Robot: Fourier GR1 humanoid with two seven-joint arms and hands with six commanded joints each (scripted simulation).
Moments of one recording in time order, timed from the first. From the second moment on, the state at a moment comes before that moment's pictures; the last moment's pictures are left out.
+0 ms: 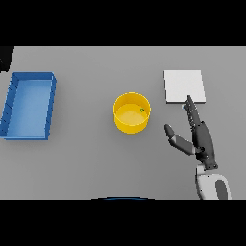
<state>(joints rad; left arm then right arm) -1.65 0.52 -0.46 -0.28 -0.81 -0.31 -0.06 0.09 -0.06 0.11 -1.71 0.17 0.00 -0.13</state>
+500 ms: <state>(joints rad) -1.26 0.62 -0.13 -0.31 -0.42 -0.02 0.20 0.06 -0.07 0.13 -1.69 0.21 0.00 -0.12</state>
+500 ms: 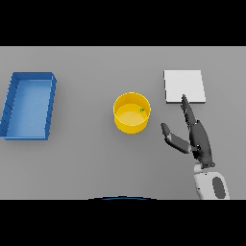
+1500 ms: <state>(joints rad) -0.51 0.59 -0.04 -1.14 -0.06 -0.01 0.51 0.07 -0.08 0.12 -1.68 0.20 0.01 -0.13</state>
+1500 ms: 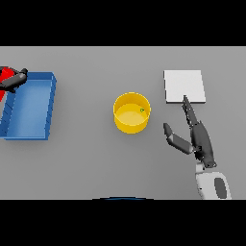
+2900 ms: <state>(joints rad) -0.47 0.58 -0.08 -1.19 -0.07 -0.05 0.46 -0.39 -0.42 0.48 -1.49 0.76 0.26 -0.16</state>
